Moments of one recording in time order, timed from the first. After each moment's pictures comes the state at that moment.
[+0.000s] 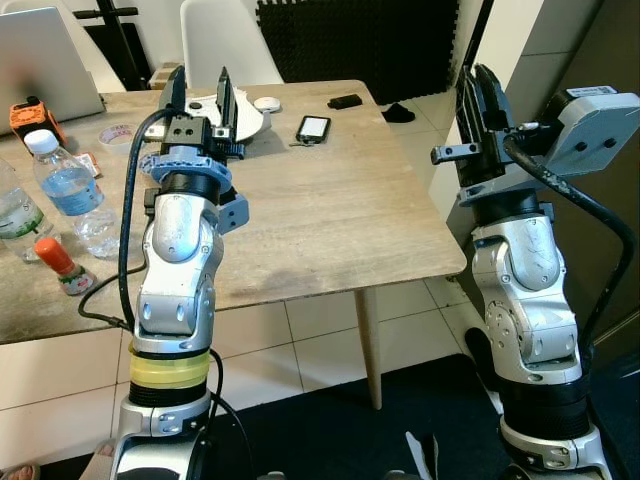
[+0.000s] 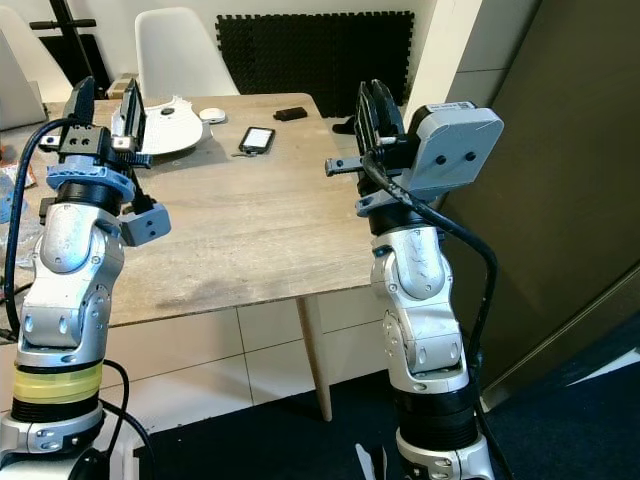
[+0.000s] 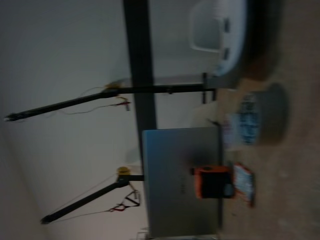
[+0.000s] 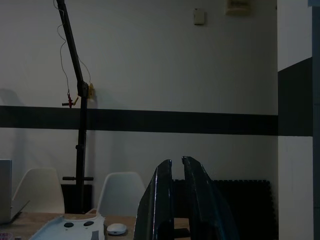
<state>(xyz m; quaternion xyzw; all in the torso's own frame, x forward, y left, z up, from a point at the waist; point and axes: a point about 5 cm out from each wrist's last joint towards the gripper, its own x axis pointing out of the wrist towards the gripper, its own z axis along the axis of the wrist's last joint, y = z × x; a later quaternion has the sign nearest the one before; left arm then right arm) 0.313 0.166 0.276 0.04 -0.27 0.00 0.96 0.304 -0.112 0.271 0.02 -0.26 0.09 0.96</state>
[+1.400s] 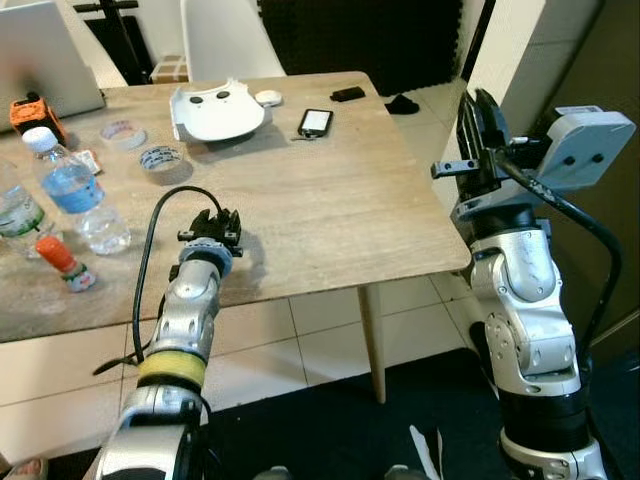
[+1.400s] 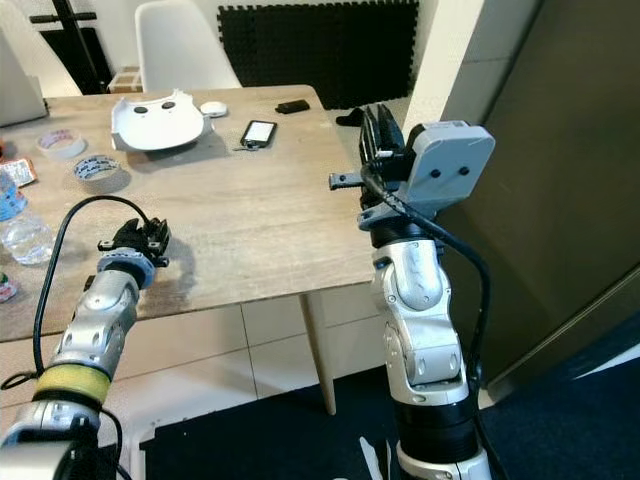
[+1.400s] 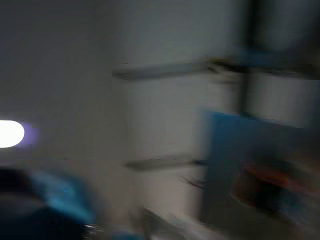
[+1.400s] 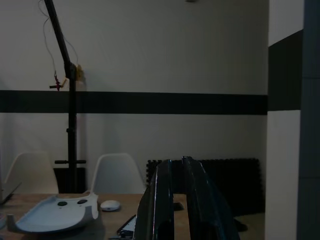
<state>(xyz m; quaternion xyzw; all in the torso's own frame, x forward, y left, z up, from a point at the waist) 0.337 0.193 0.121 0.03 0.02 0.00 1.00 0.302 -0.116 0.256 0.01 -0.22 0.08 0.97</state>
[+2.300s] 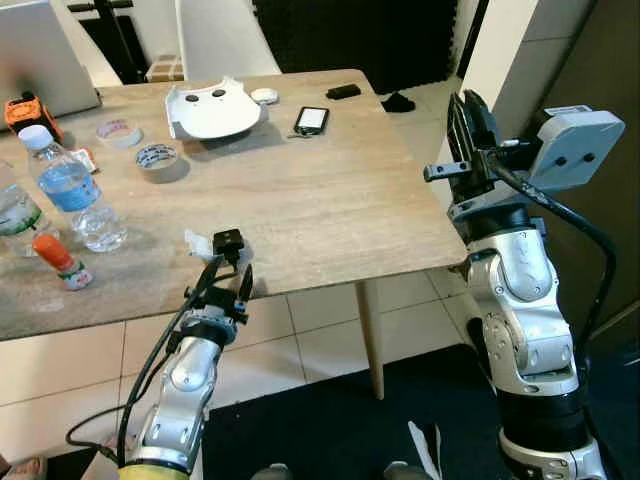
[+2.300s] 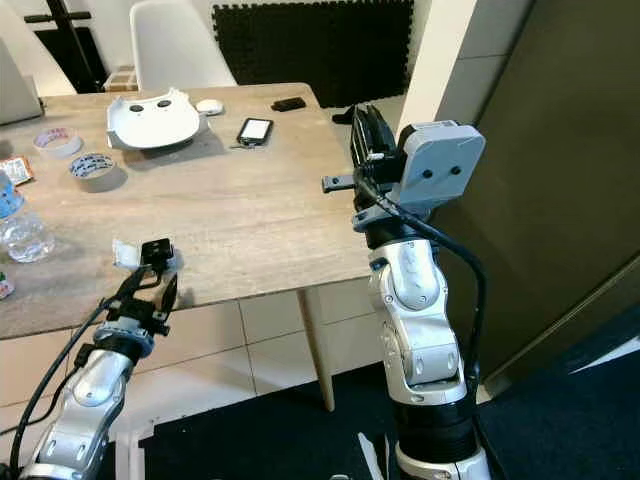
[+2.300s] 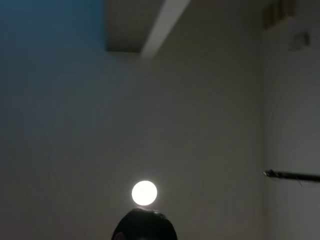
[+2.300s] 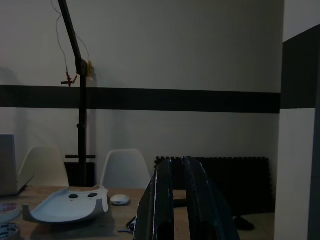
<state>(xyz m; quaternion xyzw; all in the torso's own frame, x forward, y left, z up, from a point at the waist) 0.261 0.187 0.086 0.13 0.01 -0.02 0.99 0.302 -0.109 0.255 0.01 -0.22 0.10 0.97</state>
